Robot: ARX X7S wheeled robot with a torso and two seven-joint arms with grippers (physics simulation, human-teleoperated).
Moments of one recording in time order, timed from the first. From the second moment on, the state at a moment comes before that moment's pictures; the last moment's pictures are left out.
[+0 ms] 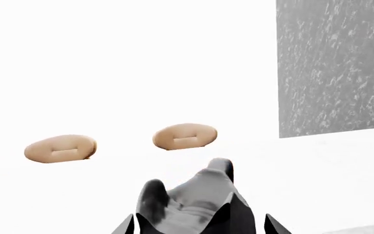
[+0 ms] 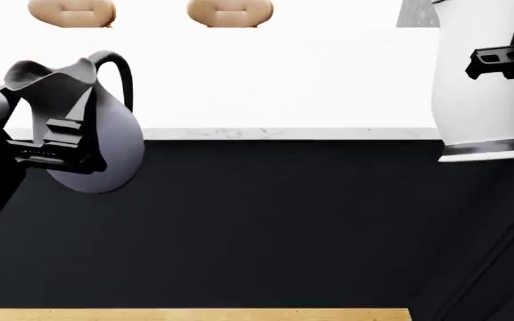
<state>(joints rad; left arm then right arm) -0.59 -0.81 -0.19 0.71 -1.21 -0.93 -0.45 0.95 0.84 0.04 -0.54 1.08 0.91 0.44</state>
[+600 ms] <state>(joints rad) -0.58 -0.82 -0.19 0.71 -1.18 -0.93 -0.47 0.94 0.85 0.01 -0.55 1.09 0.90 0.41</state>
